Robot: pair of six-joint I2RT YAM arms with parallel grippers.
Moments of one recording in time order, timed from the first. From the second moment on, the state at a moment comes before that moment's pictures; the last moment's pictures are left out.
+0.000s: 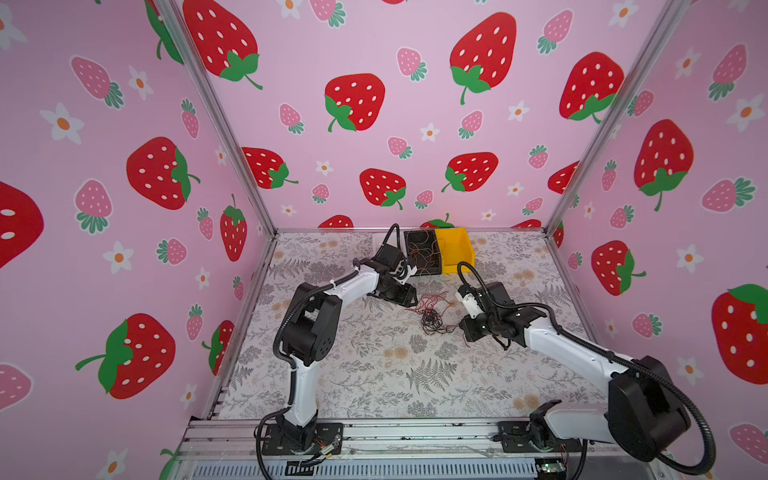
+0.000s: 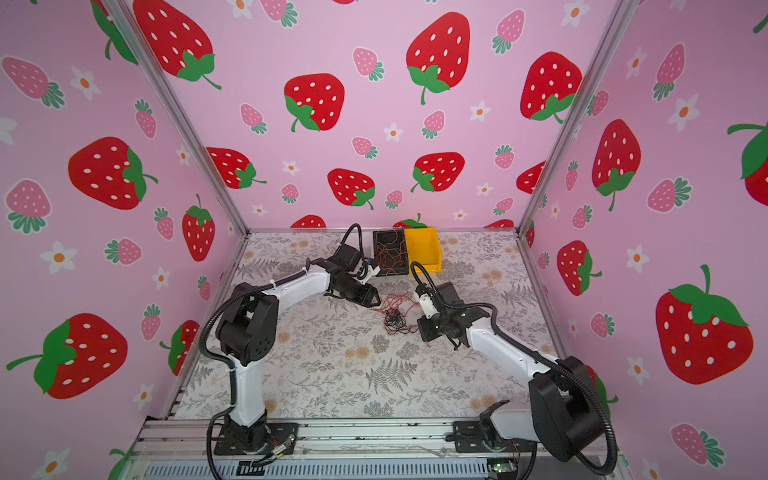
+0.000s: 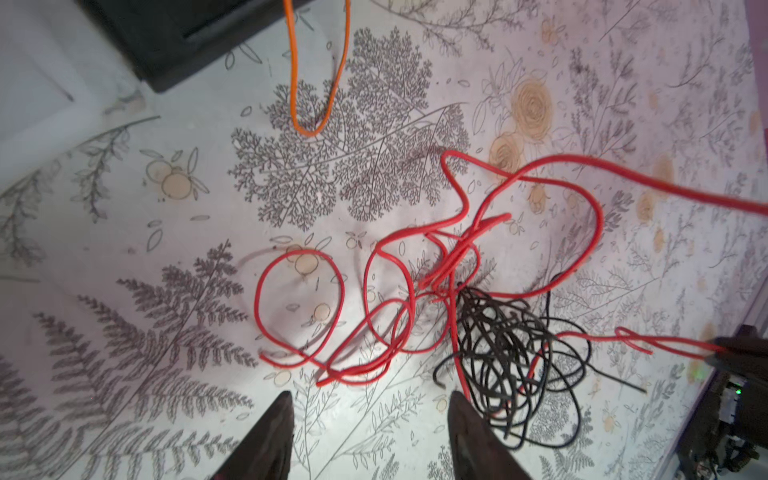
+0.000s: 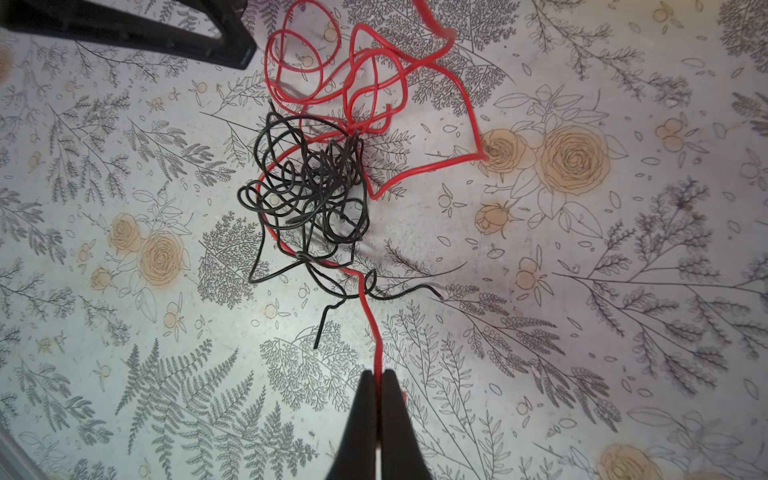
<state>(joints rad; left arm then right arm) -0.50 2.06 1.54 -0.62 0.41 -0.04 0.58 1.32 0.78 -0.44 -0.17 0.04</state>
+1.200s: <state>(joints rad) -0.46 2.01 1.53 -0.70 0.37 -0.06 0.35 1.25 0.78 -0.41 -0.19 0.00</state>
